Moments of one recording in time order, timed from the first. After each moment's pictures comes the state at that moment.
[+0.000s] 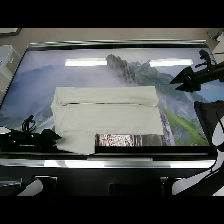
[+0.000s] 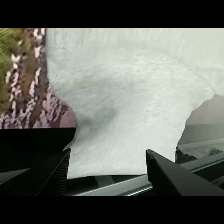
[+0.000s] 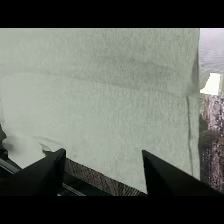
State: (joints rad) left arm 0.47 -1.15 0.55 0.85 -1.28 -1.18; right arm -0.36 -1.84 2.02 -0.81 1.73 1.47
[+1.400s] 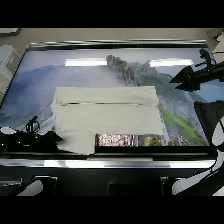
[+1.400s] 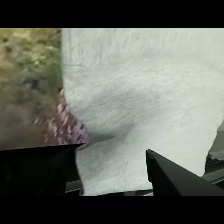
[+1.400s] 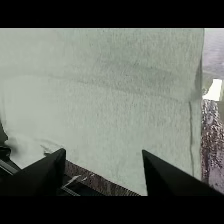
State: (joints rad) left arm 0.42 -1.17 0.52 0.89 -1.18 -1.14; right arm -0.36 -1.84 2.02 -0.80 1.72 1.46
